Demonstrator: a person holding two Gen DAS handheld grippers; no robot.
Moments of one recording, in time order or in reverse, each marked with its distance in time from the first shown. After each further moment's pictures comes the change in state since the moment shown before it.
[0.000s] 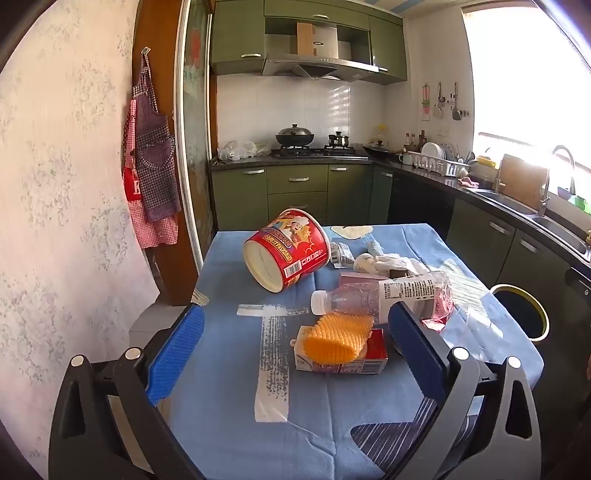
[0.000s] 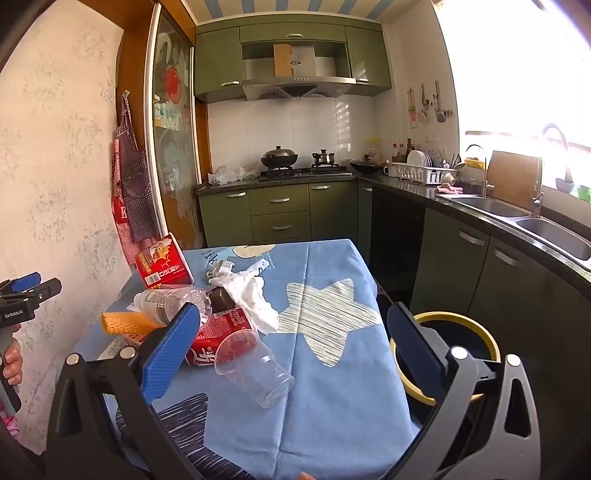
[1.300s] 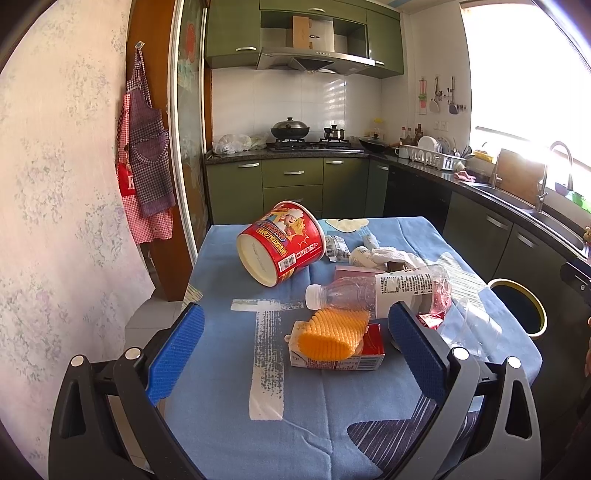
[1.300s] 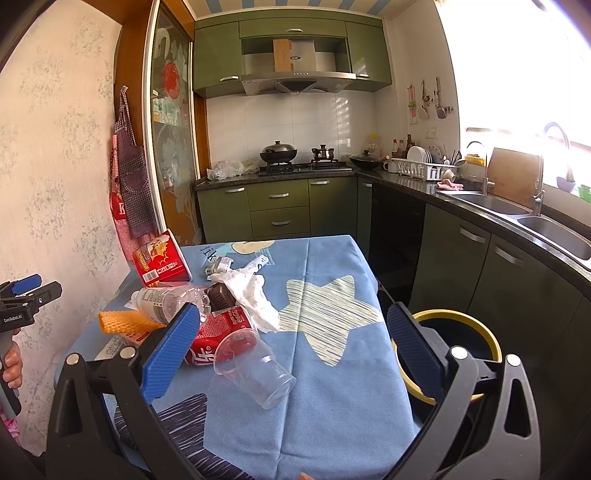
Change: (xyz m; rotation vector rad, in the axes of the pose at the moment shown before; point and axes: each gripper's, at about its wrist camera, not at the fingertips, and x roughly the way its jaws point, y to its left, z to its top) left arm 0.007 0.003 0.002 0.002 0.026 -0.022; right arm 0.009 0.004 0.001 -0.011 0.017 -0.007
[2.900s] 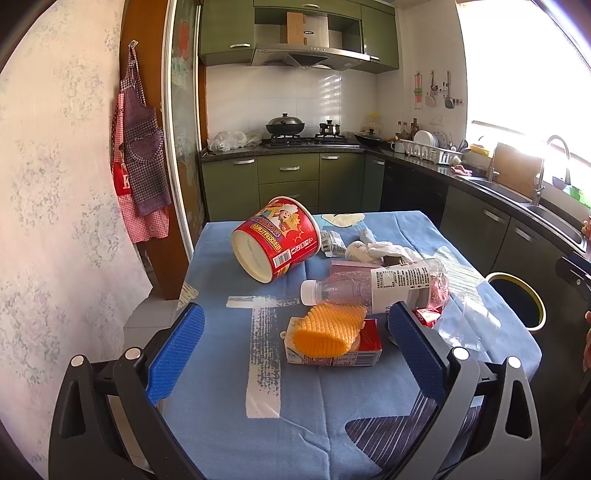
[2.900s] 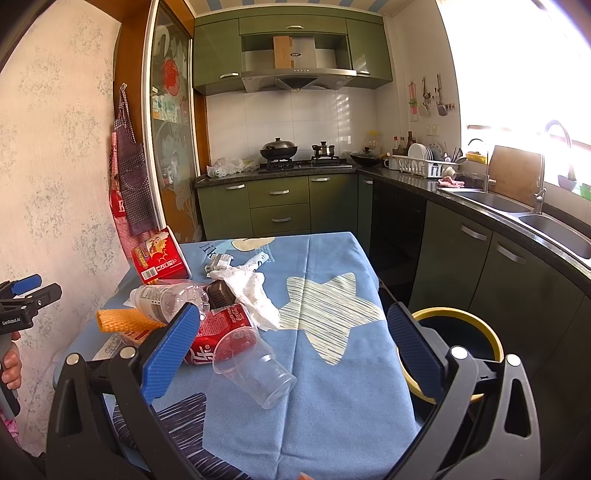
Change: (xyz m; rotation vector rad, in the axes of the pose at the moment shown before) left arm 0.004 -0.006 -0.003 0.018 0.017 -0.010; right arm 0.004 0.001 -0.001 0.003 0.005 -0.001
